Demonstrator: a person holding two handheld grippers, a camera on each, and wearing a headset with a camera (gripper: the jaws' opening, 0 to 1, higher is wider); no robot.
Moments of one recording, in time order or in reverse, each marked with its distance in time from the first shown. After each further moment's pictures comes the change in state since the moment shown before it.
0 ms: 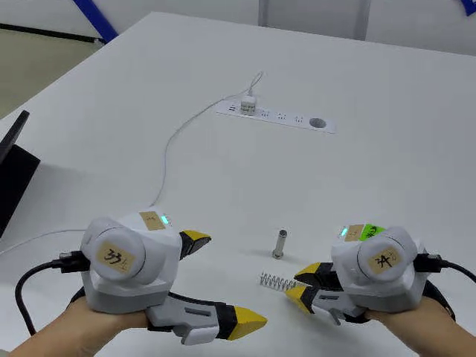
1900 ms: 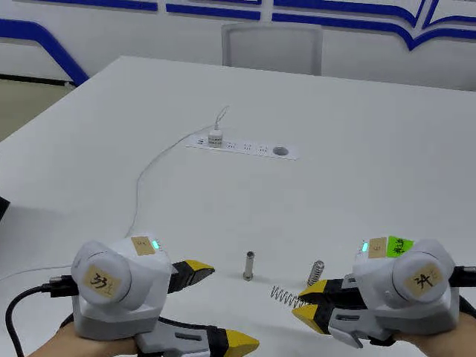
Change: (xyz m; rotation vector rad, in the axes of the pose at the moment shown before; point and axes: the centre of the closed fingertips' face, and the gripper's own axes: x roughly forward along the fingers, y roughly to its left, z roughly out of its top) left arm 0.005 -0.042 0.025 0.078 -0.031 -0.125; right arm -0.087 0.011 0.006 -0.067 -0.086 -0.036
